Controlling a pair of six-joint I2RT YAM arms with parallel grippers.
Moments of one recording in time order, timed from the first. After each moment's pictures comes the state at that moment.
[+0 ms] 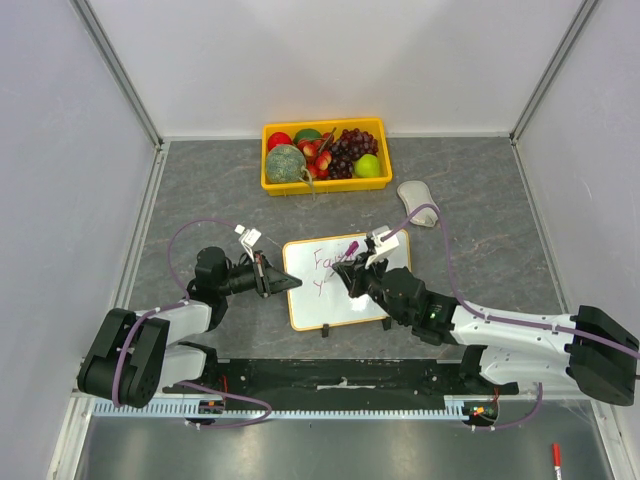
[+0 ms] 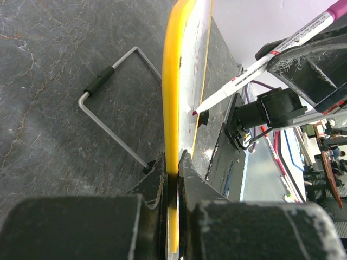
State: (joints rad) left arm -0.24 1.23 0.18 0.78 0.95 -0.64; right arm 1.11 1.10 0.51 0.41 0.46 0.42
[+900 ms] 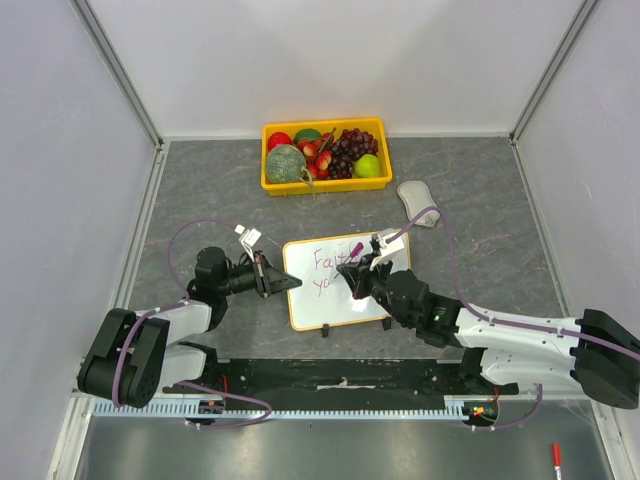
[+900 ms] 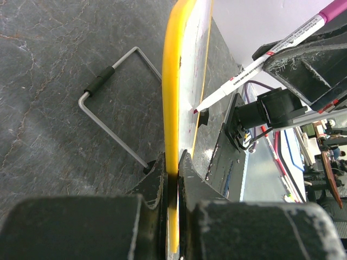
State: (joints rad) left arm -0.24 1.23 0.18 0.78 0.95 -0.64; right arm 1.11 1.07 0.48 0.39 0.47 0.44
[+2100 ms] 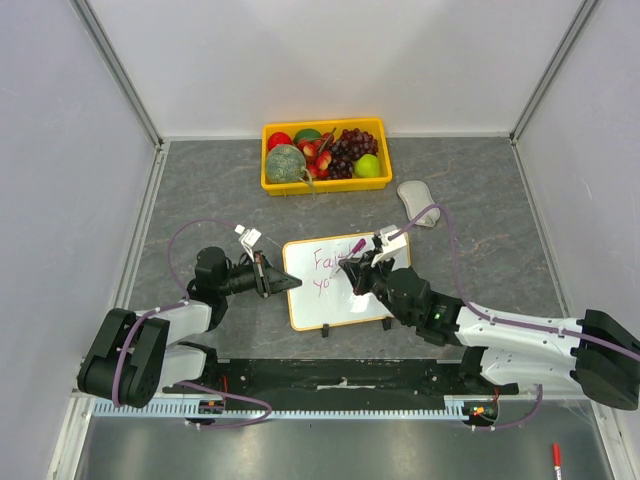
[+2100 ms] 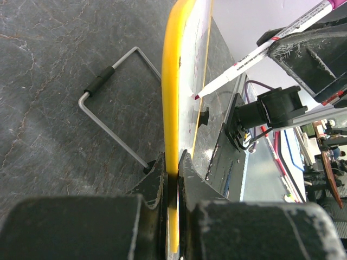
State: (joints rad) left arm -0.24 1.23 0.18 0.78 0.95 -0.64; right arm 1.10 1.06 0.49 0.39 0.50 0.42
